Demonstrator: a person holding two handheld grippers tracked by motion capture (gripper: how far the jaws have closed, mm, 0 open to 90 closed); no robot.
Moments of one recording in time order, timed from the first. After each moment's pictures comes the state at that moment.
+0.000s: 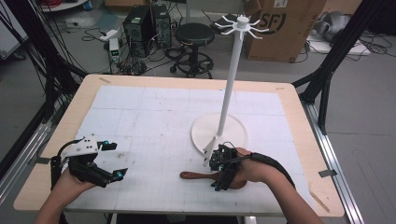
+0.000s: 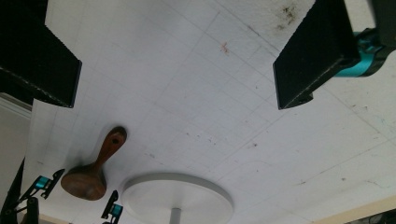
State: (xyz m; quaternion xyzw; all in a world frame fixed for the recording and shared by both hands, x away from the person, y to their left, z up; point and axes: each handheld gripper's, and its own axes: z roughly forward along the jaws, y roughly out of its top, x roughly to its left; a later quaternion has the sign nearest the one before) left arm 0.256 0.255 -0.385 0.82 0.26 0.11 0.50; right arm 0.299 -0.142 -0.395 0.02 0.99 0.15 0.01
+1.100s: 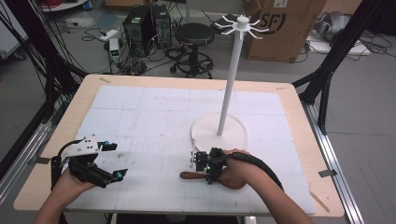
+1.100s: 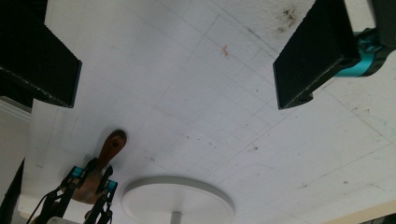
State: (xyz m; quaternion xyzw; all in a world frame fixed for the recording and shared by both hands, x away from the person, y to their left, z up) left arm 0.256 0.256 -0.387 0.82 0.26 0.11 0.50; right arm 0.303 -0.104 -0.406 0.04 1.00 0.03 -0.01
